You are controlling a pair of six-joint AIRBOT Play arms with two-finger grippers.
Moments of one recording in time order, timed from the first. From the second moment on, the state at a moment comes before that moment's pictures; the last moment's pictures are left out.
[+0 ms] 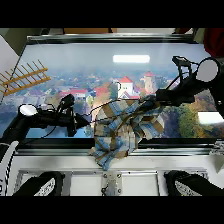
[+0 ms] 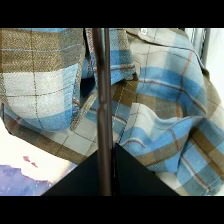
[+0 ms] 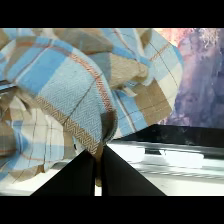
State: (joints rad) left arm 0.00 -1.08 0.73 0.60 -1.28 -0.04; right arm 0.23 -1.20 1.49 -1.46 1.63 1.83
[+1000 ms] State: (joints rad) left arm -0.01 -1.10 0.73 0.55 -1.27 0.07; right arm 0.61 -1.30 1.60 -1.46 1.47 1.81
